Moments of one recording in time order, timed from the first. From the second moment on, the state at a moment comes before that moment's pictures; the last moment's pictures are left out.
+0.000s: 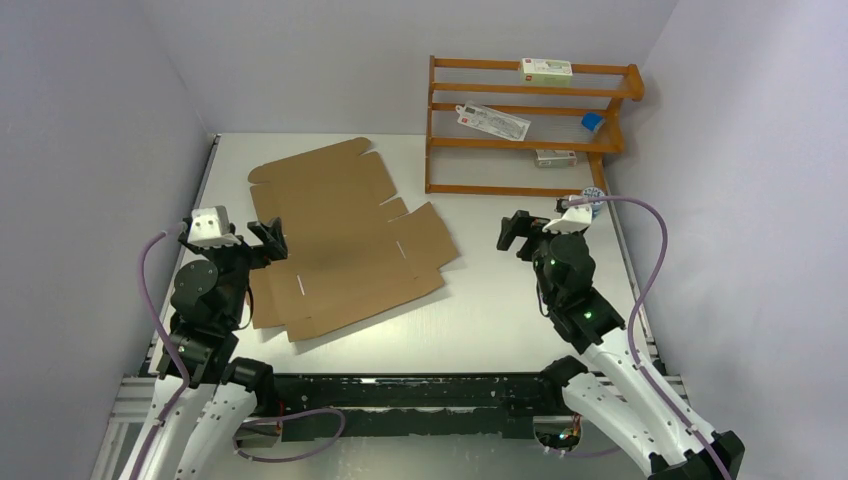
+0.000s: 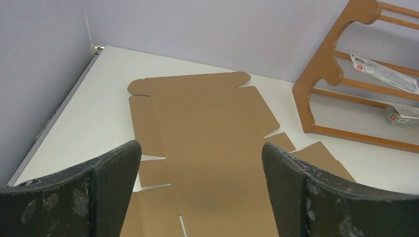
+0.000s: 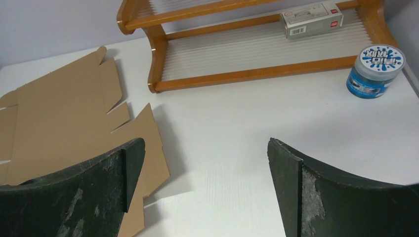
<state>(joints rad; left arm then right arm) -0.26 0.41 0.61 -0.19 -0.31 -0.22 0.49 0.68 0.61 -0.08 0.45 0.28</state>
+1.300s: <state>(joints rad) -0.26 1.02 0.52 -0.13 0.12 -0.51 0.71 1.19 0.49 0.21 0.06 0.42</state>
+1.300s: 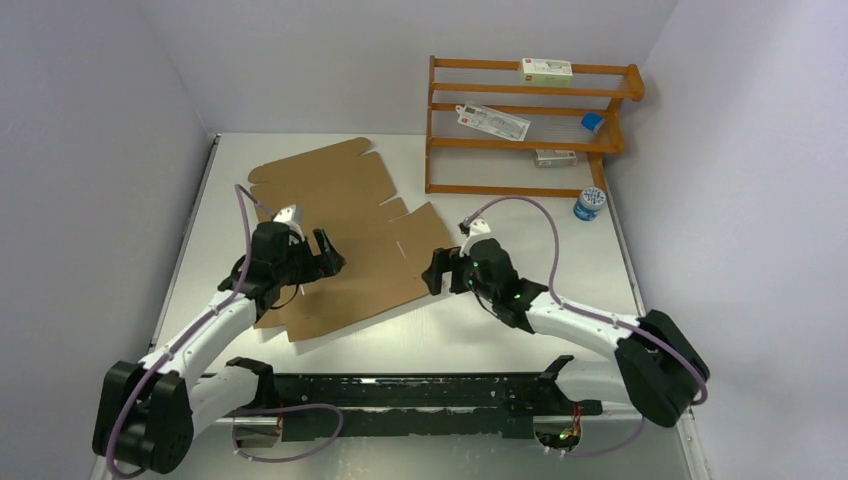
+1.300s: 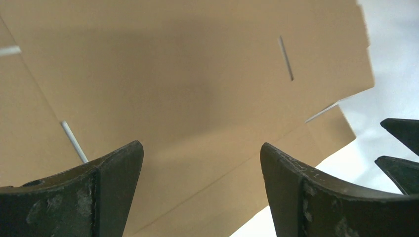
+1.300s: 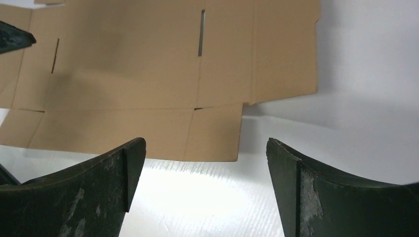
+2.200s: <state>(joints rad) -0.48 1.06 0.33 -0.01 0.19 -0.72 0.78 1.48 0.54 0.26 0.34 0.38</state>
